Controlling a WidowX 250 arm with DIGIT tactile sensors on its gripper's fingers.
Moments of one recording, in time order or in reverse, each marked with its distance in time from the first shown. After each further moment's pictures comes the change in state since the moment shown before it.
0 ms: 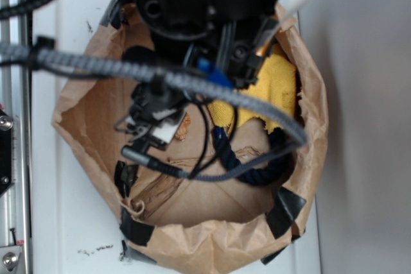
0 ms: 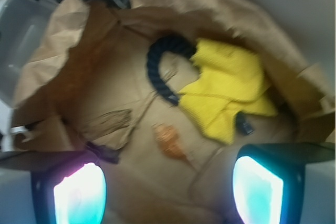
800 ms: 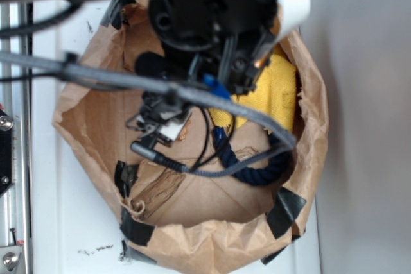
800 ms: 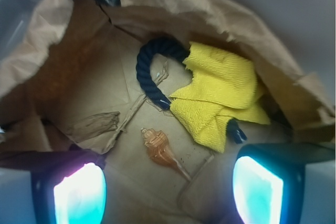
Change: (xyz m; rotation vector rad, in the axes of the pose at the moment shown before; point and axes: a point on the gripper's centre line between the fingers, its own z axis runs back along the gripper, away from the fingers) arm 0.000 0.005 -0.027 -0.006 0.002 -0.046
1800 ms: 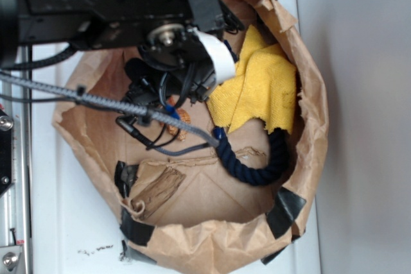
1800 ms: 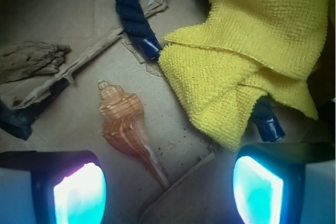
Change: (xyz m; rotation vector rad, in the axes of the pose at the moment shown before) arm -0.030 0.014 -0.067 0.089 0.050 -0.174
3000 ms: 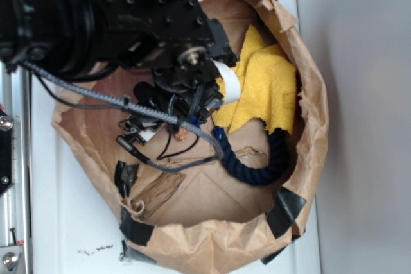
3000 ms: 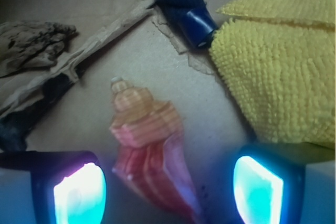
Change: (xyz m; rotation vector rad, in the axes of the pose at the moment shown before) arm 0.019 -0.028 -0.045 -0.161 0.002 -0.111
